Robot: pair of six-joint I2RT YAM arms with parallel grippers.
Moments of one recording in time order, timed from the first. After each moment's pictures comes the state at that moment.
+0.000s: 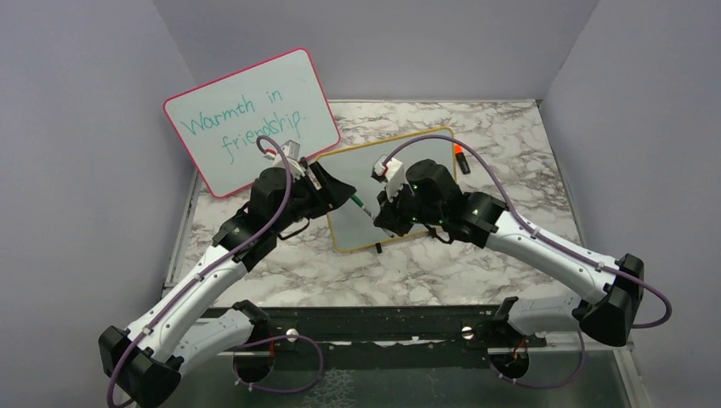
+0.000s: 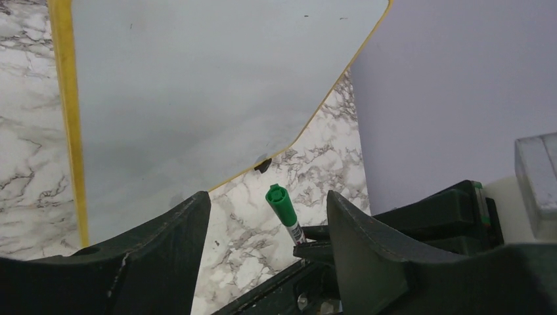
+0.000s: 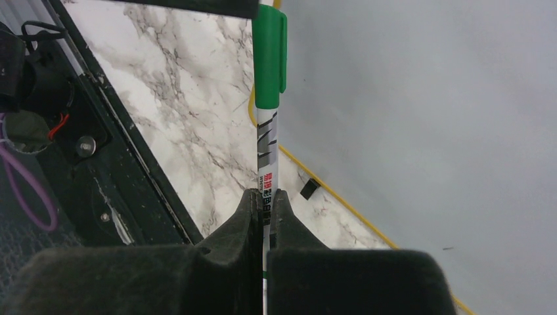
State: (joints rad) left arm -0.60 0.92 0.88 -0.28 0.06 -0.89; right arm 0.89 1.26 1.16 -0.50 -0.15 0.04
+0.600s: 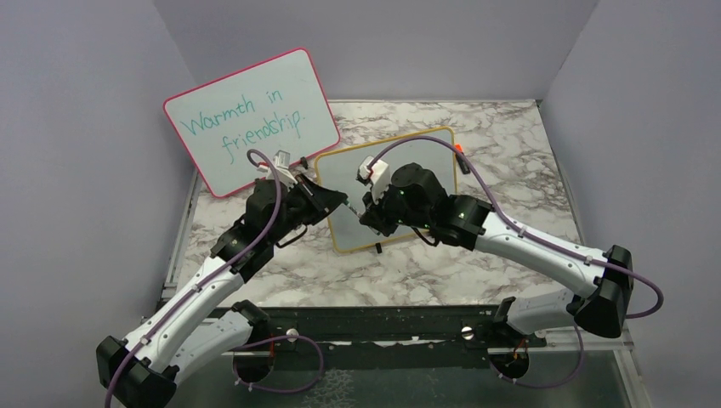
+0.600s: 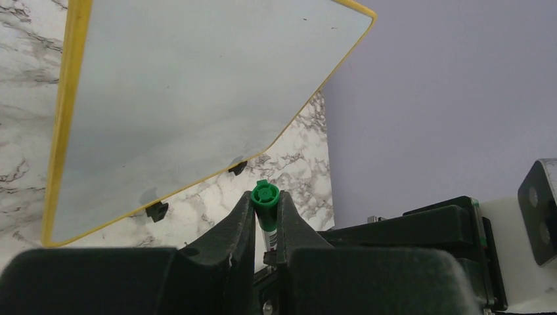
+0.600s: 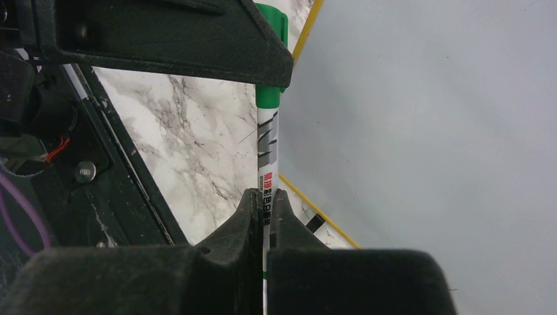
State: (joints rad) left arm -0.60 0.84 0.76 -0.19 0.05 -1.04; right arm 1.00 1.33 1.19 -0.39 -0.05 0.02
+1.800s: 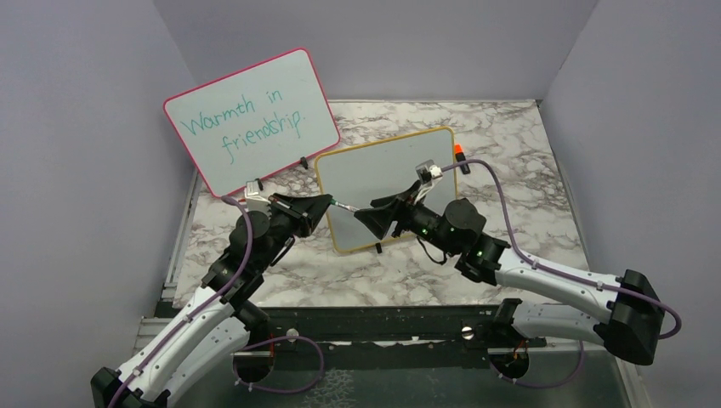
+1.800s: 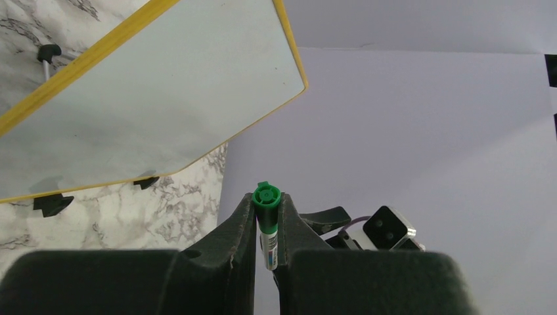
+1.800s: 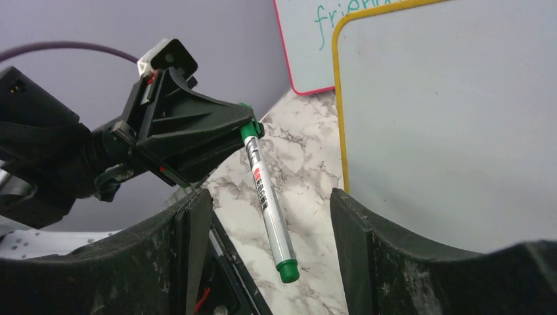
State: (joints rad) left arm -0.60 0.59 0.52 -0.04 -0.10 -1.53; right arm 0.97 1.07 0.67 0.44 0.03 0.54
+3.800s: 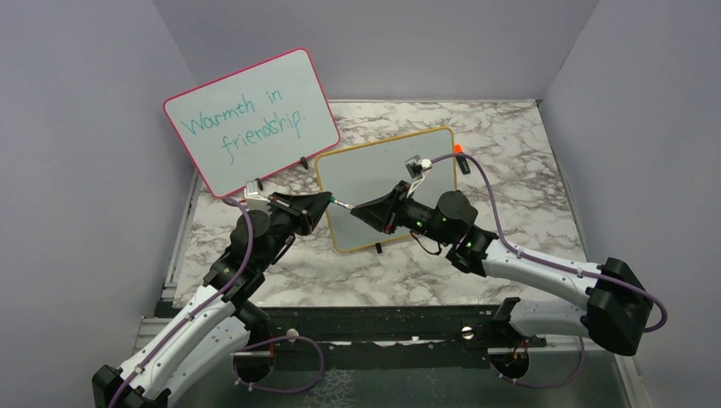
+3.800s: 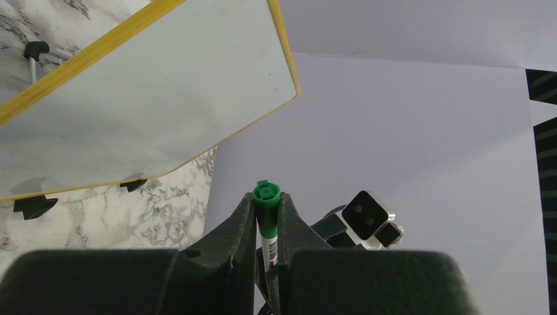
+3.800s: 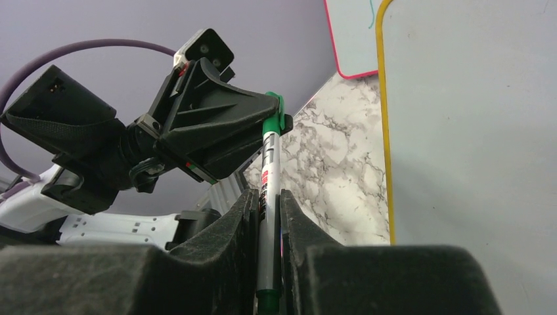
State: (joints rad) left arm -0.60 0.61 0.51 0.00 -0.10 -1.58; right arm 0.91 1.19 0.69 0.58 -0.19 0.68
